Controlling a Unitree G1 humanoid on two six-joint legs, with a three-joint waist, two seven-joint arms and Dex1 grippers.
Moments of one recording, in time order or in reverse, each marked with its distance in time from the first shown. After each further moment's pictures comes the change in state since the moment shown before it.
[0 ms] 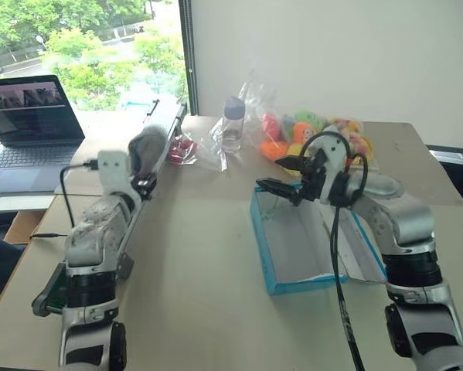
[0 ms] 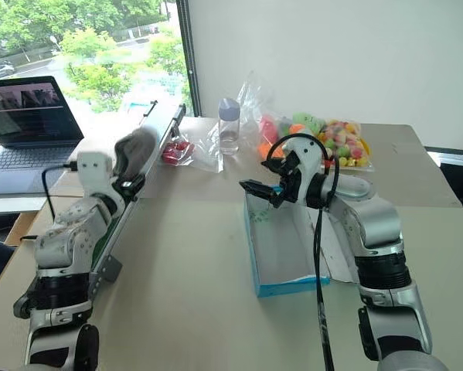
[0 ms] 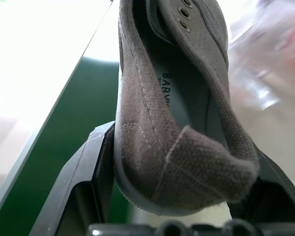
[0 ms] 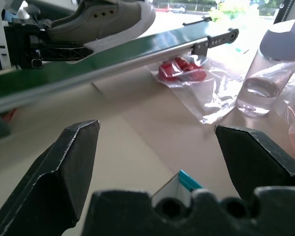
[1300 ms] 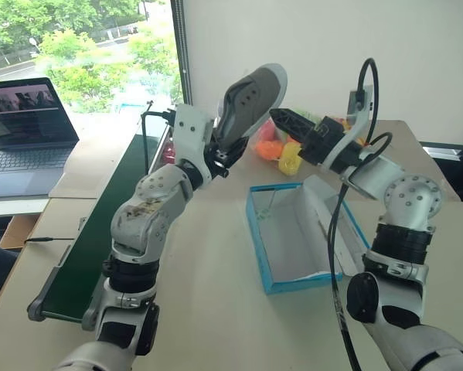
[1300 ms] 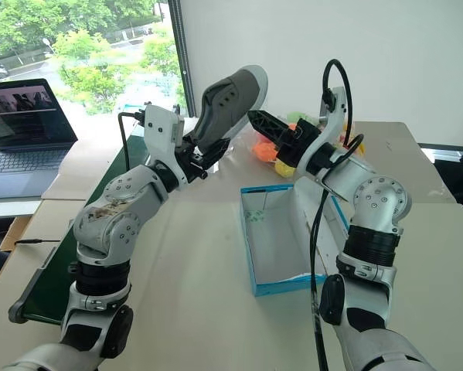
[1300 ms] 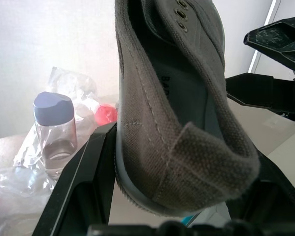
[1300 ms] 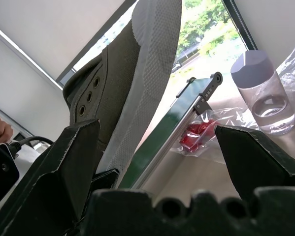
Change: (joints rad) left arm -0.129 -0.183 -0.208 -0.163 -0.078 0.090 -0.068; right arm -0.162 0.180 -0.349 0.100 0.466 0.312 -0.474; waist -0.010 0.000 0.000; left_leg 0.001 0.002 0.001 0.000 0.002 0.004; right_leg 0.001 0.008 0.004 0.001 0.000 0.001
